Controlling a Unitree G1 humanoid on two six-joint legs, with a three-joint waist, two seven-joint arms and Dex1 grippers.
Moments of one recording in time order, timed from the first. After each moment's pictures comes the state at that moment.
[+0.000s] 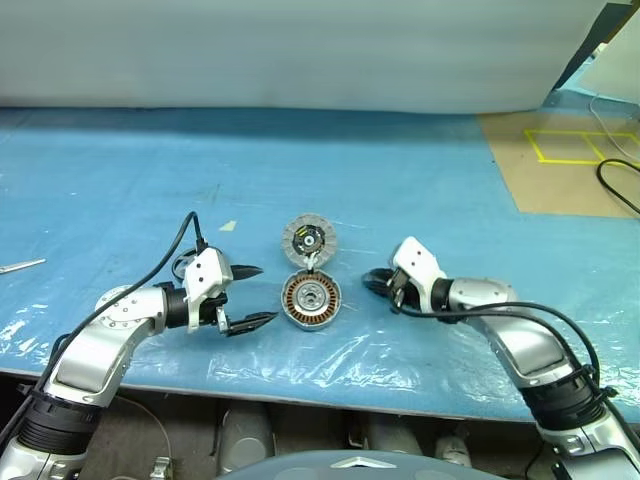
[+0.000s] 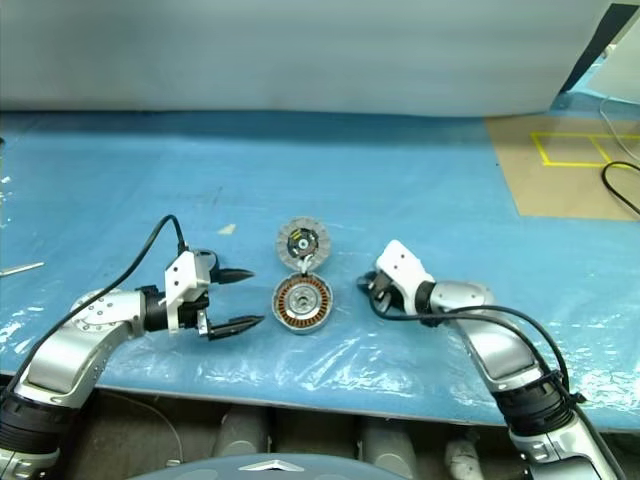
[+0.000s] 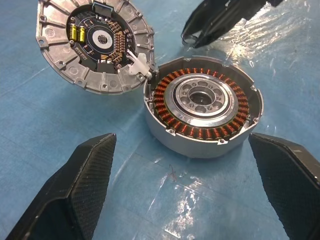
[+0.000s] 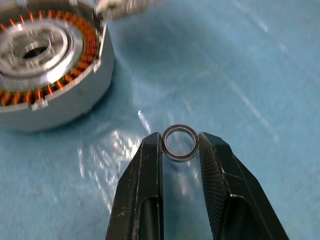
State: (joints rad) left arm -0.06 0.68 -0.04 -0.27 -0.37 0.31 -1.02; right arm -0.26 -0.60 0.19 -0.30 0.21 0.66 0.76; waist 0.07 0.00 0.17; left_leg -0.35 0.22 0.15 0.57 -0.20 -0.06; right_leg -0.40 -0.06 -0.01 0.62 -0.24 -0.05
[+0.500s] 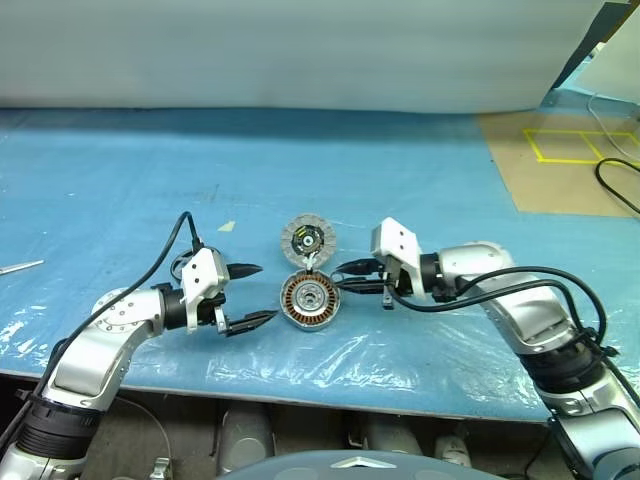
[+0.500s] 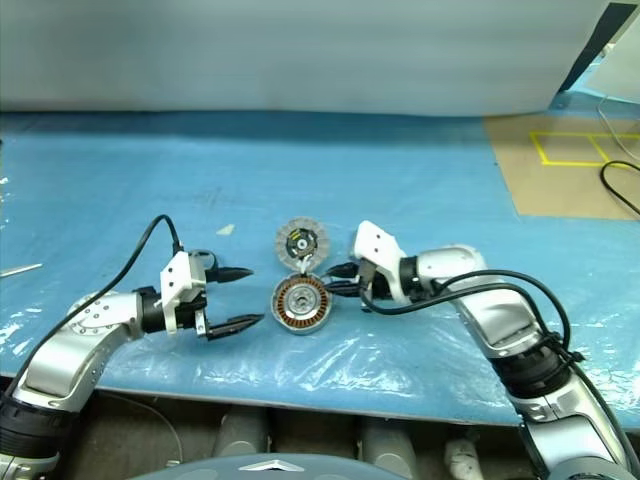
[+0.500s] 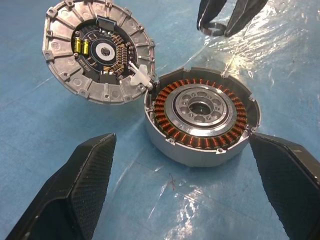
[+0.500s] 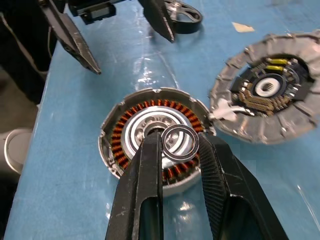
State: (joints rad) left arm -0.04 0.67 -0.03 -0.28 -0.39 0.28 -1.01; right arm -0.44 -0.63 0.33 -0.32 0.30 0.63 1.02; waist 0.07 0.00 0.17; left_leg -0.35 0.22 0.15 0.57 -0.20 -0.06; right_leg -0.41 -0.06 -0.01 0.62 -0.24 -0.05
